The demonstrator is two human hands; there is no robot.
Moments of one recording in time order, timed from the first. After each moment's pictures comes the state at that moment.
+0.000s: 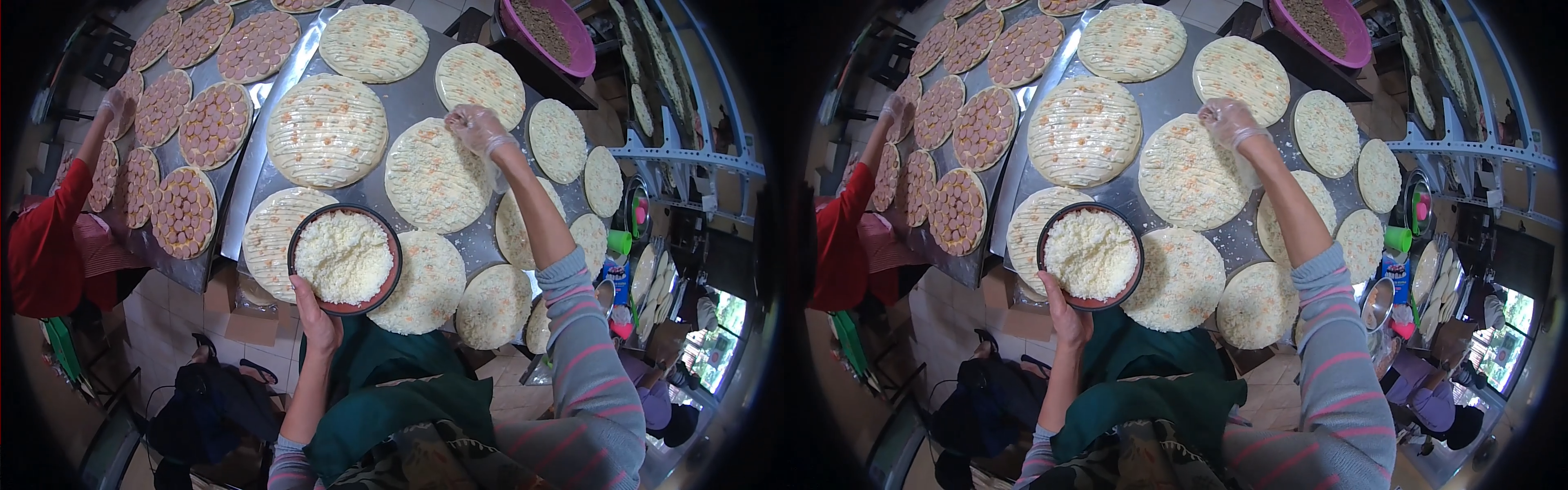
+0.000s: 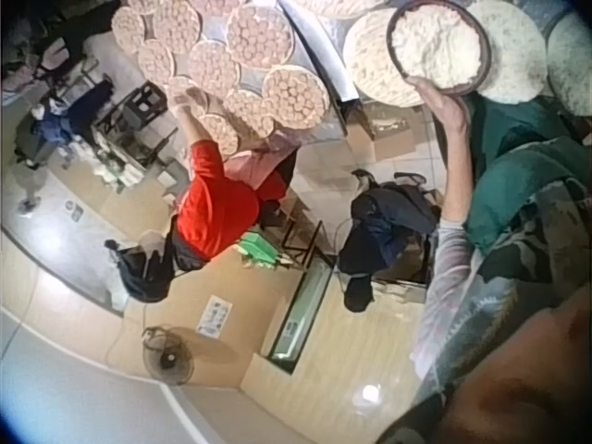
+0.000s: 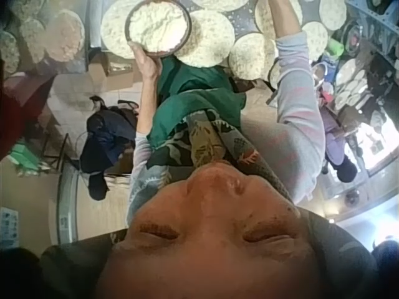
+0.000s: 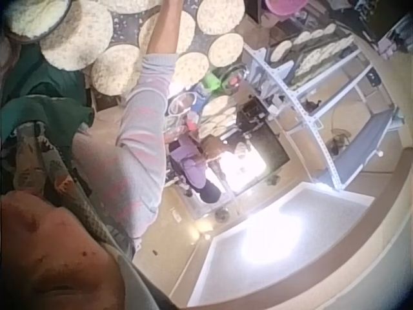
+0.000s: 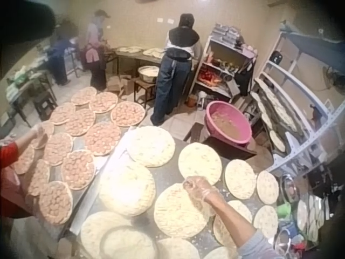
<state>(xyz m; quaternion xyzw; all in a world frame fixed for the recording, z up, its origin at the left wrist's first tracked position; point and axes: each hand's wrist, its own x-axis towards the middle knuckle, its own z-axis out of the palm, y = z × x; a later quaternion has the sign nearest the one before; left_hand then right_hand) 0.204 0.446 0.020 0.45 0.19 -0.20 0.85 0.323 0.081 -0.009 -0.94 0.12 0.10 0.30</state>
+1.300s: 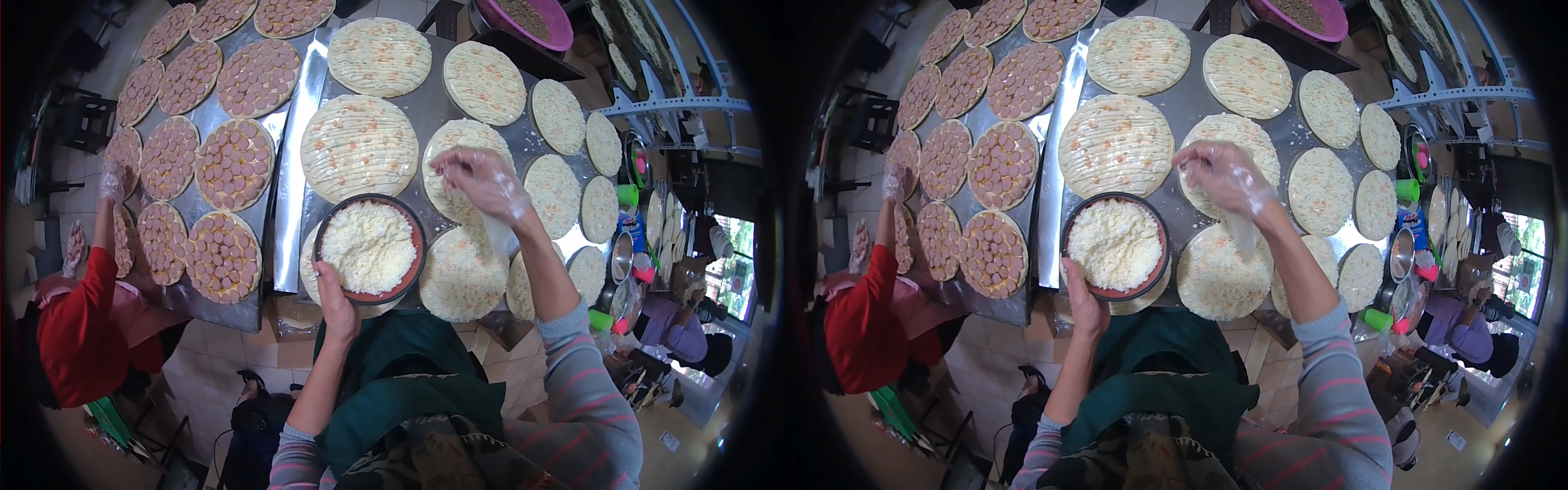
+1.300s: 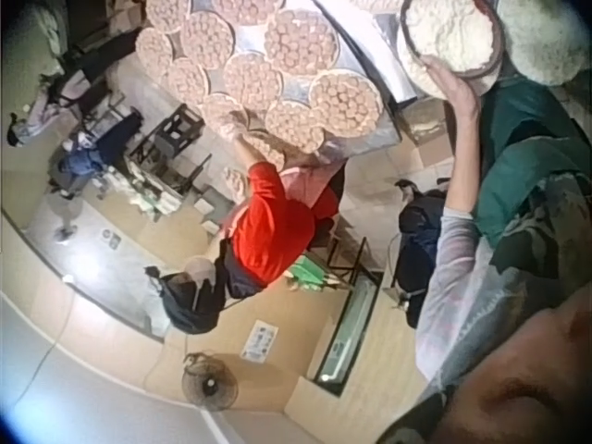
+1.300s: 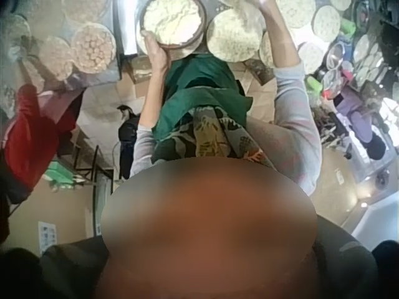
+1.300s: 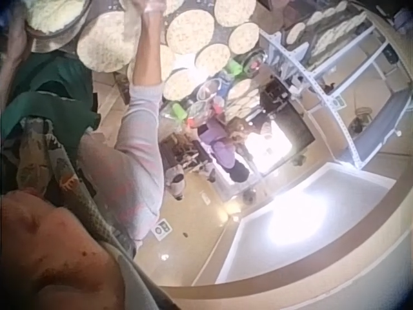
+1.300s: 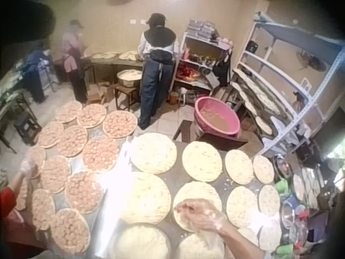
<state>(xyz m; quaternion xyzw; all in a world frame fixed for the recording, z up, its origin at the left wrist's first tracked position) 0.293 0.503 0.001 0.50 0.11 -0.31 0.80 0.294 0.228 0.090 -0.83 0.22 0.10 0.50</state>
